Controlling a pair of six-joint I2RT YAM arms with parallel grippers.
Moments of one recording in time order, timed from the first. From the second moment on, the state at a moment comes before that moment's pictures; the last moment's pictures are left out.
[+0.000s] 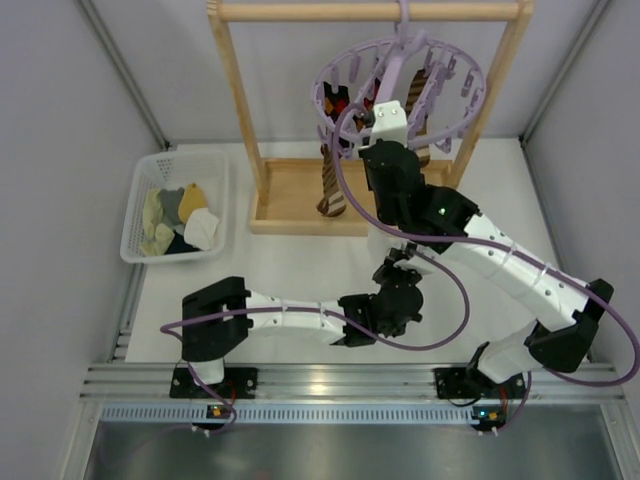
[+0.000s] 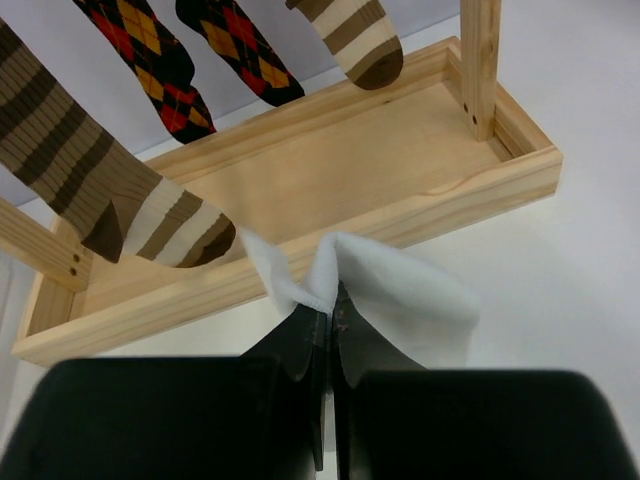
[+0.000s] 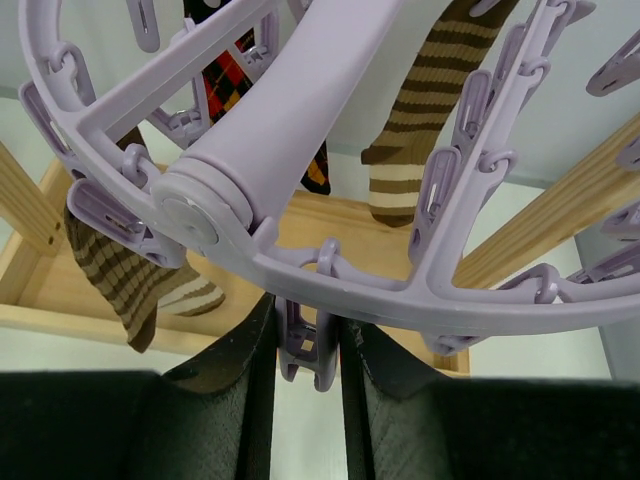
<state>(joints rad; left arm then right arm) -1.40 1.81 1.21 0.48 -1.17 0.13 0.93 1.45 1.66 -0.50 0.88 0.06</state>
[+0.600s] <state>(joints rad) -1.14 1.17 1.00 0.05 -1.07 -0.21 0.89 1.20 1.44 -0.47 0.73 0.12</state>
